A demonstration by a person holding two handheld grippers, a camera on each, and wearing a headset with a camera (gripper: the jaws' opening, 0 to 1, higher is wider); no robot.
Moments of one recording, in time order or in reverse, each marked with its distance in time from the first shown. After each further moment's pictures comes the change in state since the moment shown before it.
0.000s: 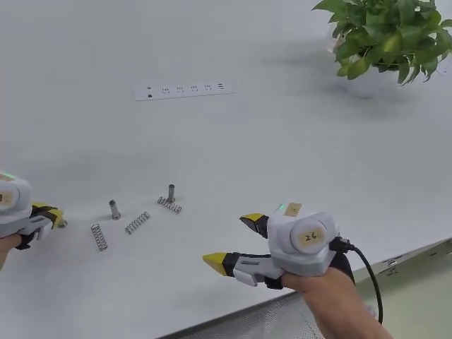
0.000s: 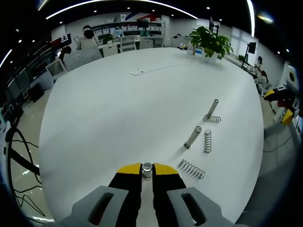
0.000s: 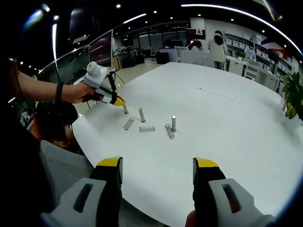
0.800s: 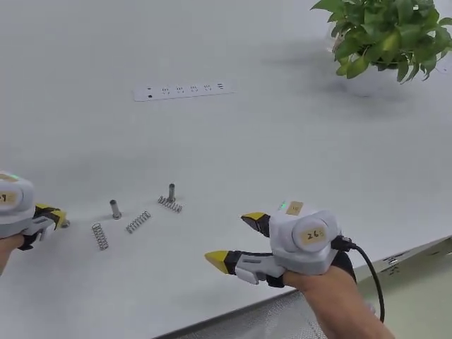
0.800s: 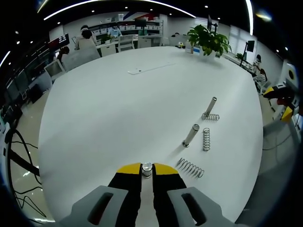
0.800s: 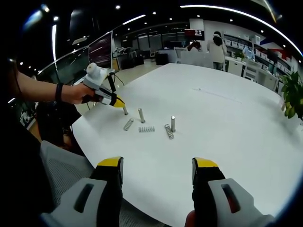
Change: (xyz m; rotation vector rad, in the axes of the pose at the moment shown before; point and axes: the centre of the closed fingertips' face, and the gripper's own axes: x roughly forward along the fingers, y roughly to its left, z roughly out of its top) left arm -0.001 -0.003 -0.002 0.013 0.014 -0.005; right arm -0.003 0.000 0.000 0.003 -0.010 -0.005
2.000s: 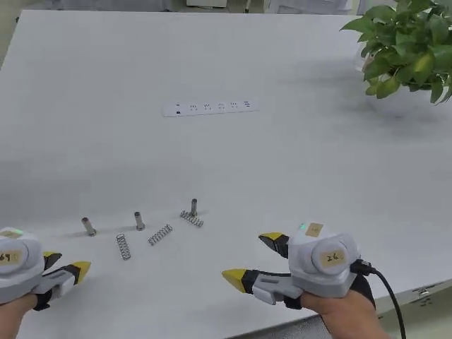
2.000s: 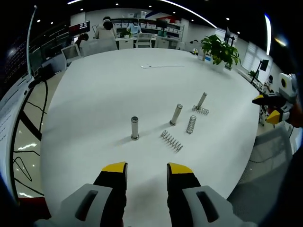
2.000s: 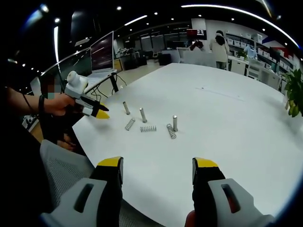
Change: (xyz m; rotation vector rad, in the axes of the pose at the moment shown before) left arm -0.057 -0.034 -0.051 -0.196 -0.008 0.053; right arm 0.007 -0.003 -0.004 0.004 -0.004 0.042
